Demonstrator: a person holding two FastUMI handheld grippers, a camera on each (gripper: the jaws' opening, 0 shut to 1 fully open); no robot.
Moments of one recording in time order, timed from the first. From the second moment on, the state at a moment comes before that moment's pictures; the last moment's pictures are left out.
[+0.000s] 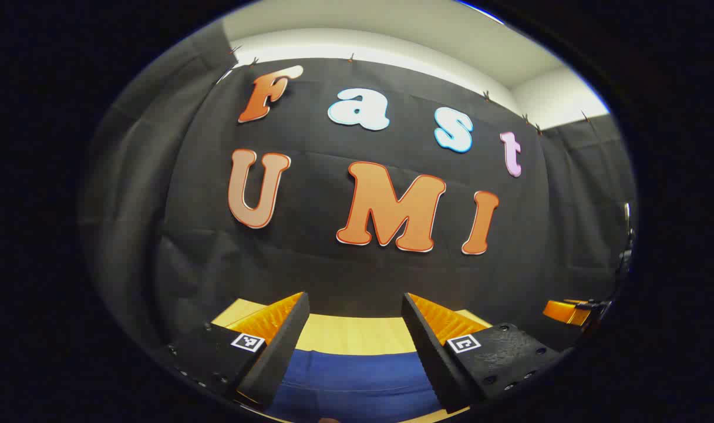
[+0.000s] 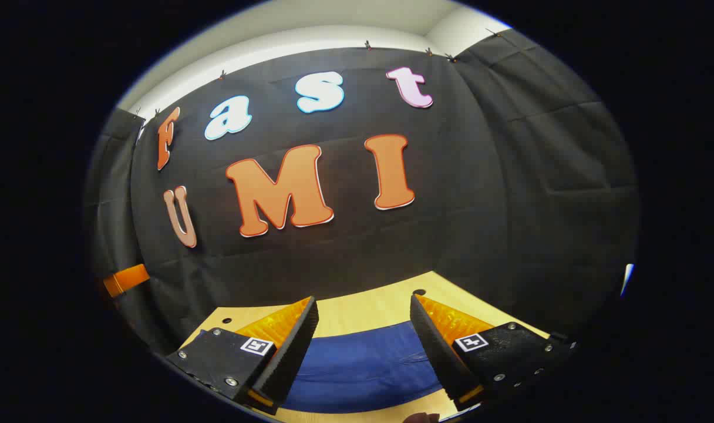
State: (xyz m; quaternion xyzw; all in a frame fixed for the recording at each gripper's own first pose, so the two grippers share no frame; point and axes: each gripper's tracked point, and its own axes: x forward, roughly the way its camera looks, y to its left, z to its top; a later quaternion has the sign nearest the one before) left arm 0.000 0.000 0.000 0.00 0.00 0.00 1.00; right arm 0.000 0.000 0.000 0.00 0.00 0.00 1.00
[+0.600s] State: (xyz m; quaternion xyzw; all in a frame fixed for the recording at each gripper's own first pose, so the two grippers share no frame) left arm -0.026 0.085 0.071 0.04 -0.07 0.13 0.99; right arm 0.057 -0.075 0.036 -0.07 -0.01 0.00 1.00
